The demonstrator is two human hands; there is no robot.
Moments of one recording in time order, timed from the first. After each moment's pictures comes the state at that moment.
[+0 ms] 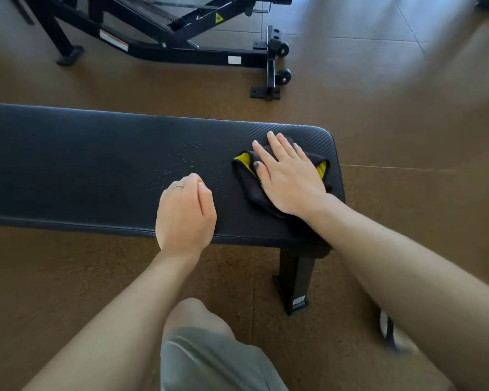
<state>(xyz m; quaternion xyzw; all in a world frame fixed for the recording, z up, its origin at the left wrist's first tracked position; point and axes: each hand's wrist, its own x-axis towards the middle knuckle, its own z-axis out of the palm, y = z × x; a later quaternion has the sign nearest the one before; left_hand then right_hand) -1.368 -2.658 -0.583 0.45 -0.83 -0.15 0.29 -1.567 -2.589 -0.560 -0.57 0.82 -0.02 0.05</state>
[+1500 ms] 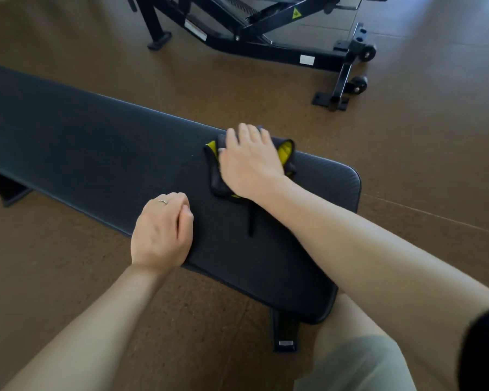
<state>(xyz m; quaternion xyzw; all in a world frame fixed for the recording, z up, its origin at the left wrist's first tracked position) -1.380 -2.653 -0.579 0.52 -0.82 -0.06 0.24 -1.580 -2.710 -0.570 -0.69 0.72 -0.06 0.02</state>
